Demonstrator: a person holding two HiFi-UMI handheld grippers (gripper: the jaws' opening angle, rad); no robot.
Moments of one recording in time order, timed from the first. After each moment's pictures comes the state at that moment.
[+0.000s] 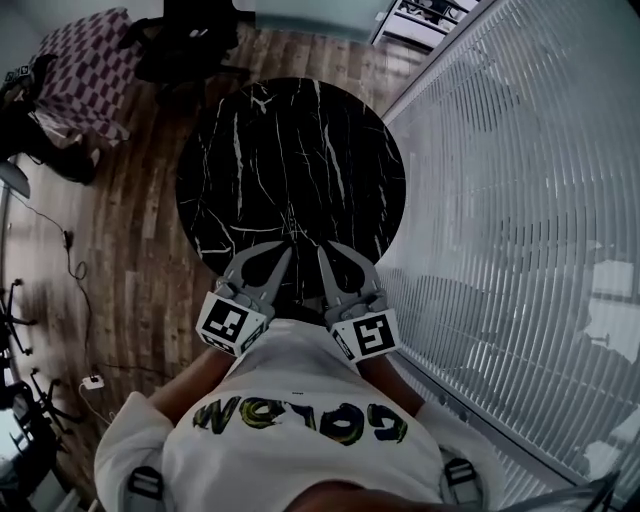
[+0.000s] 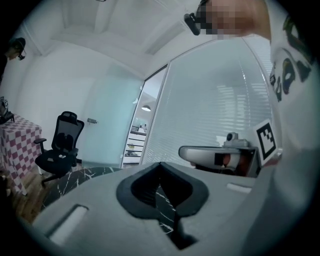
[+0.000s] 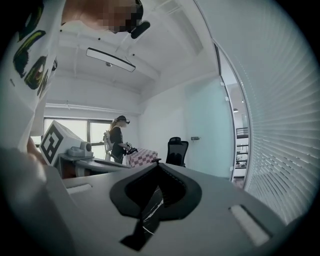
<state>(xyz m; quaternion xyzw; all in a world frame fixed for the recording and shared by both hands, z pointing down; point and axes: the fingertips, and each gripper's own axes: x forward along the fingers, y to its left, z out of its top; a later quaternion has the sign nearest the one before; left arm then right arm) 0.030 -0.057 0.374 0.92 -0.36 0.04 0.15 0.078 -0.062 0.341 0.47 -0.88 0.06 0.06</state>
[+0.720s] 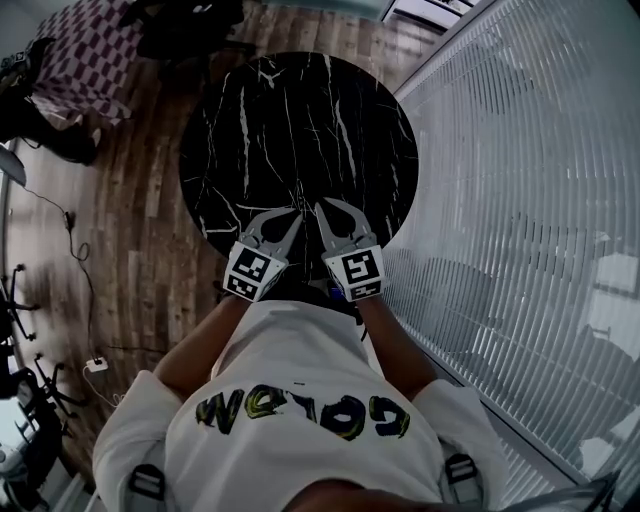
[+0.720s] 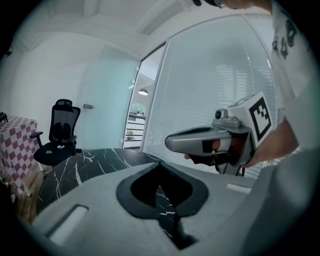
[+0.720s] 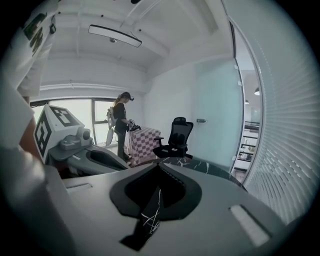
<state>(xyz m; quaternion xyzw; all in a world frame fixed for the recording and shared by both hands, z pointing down) 0.040 -0.088 0.496 0.92 -0.34 0.13 0.15 0.066 -0.110 0.471 0.43 -0.88 0.08 0.18</state>
